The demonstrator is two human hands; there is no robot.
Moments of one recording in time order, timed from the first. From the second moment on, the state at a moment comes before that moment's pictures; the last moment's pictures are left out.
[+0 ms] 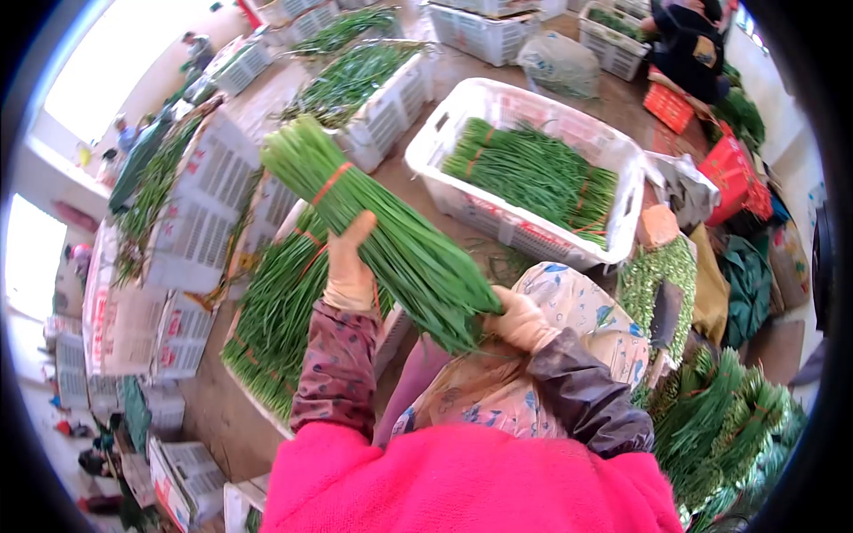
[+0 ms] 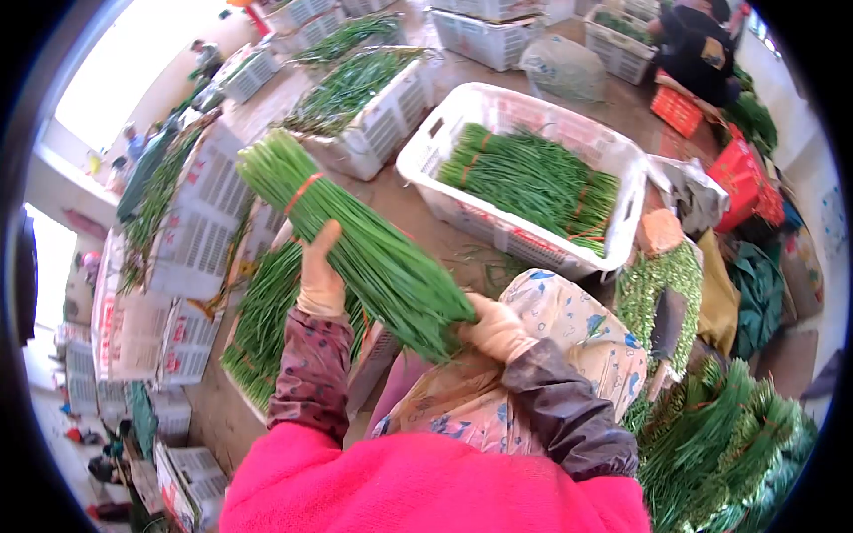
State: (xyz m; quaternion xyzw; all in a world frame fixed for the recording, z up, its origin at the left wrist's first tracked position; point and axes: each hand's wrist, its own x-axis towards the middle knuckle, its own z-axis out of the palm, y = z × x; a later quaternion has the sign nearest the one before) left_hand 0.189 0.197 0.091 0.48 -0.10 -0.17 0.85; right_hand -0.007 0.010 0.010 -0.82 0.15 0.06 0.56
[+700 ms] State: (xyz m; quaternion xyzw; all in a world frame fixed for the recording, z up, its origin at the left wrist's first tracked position) left_hand 0.181 0.328 0.042 0.26 -0.08 -0.07 0.96; right_hand 0.026 0.168 0.058 -0.92 -0.11 0.10 0.37
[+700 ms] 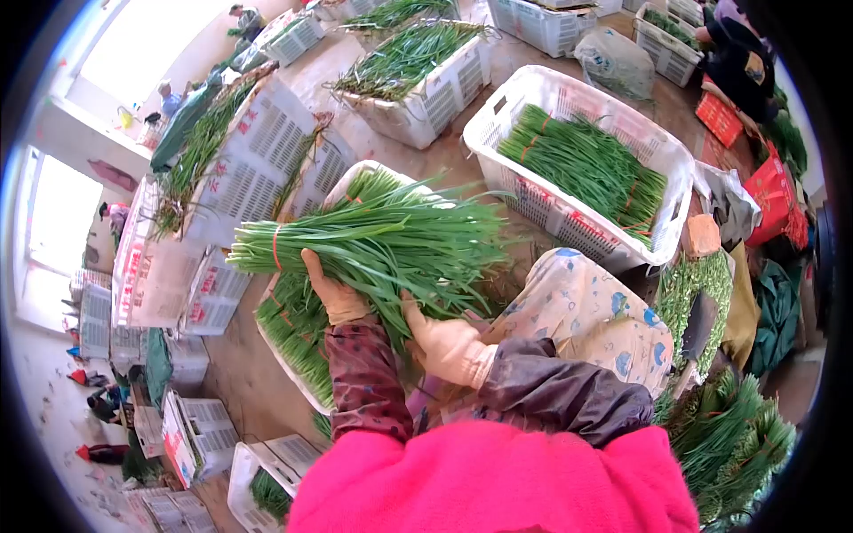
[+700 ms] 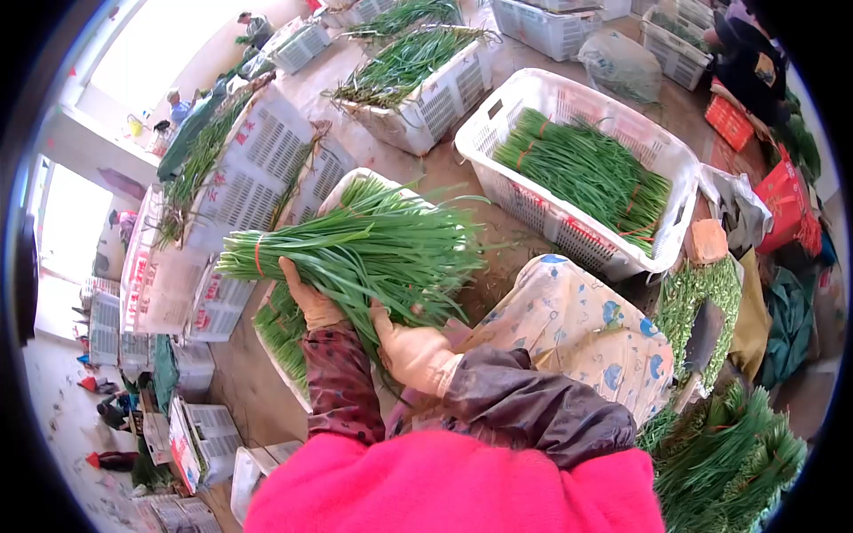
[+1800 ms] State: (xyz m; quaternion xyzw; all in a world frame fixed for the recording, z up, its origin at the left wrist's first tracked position) left_hand 0.143 0.309 0.110 0.33 -0.16 -0.02 0.93; right_hand 0.055 0.115 0.116 -0.64 0.08 -0.14 0.76
